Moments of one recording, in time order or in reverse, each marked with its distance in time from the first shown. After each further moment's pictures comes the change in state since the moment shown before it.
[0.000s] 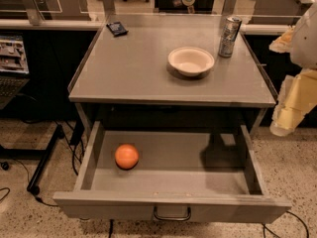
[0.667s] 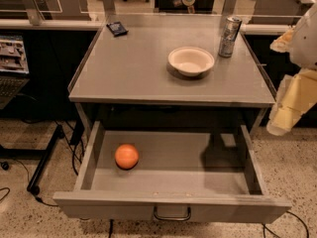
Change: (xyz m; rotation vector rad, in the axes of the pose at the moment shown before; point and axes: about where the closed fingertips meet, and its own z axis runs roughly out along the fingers) arm -0.003 0.000 0.000 0.014 -0.015 0.027
